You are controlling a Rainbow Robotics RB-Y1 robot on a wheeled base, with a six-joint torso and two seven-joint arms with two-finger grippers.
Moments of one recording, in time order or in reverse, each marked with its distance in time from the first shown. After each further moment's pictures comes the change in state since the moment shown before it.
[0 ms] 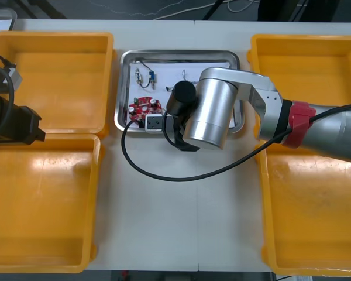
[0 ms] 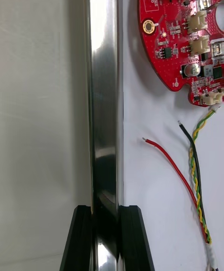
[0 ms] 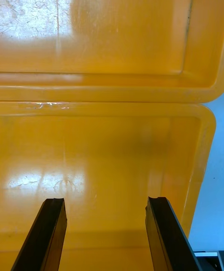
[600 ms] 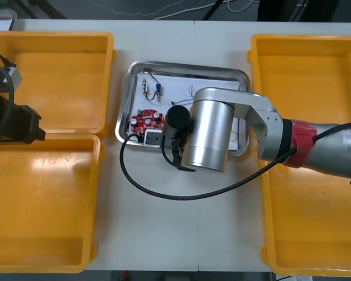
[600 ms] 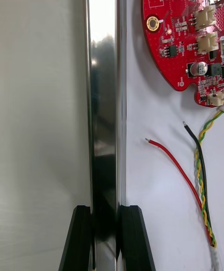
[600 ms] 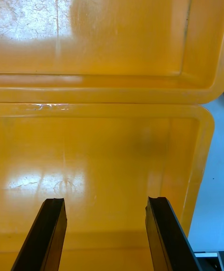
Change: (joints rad) right arm 0.074 0.000 0.000 -0.155 0.055 0.145 -0.176; left arm -0.003 0.000 0.000 0.000 0.000 0.000 0.000
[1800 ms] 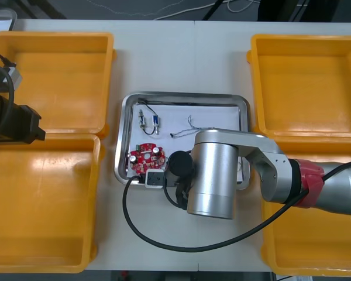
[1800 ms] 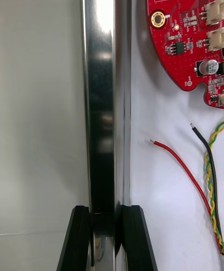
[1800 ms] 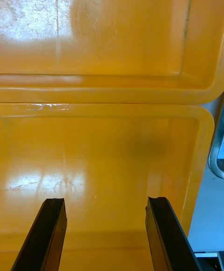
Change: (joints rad) right arm 0.182 0.000 0.000 -0.214 0.074 0.156 -0.011; left arm -0.001 0.000 0.000 0.000 0.000 0.000 0.000
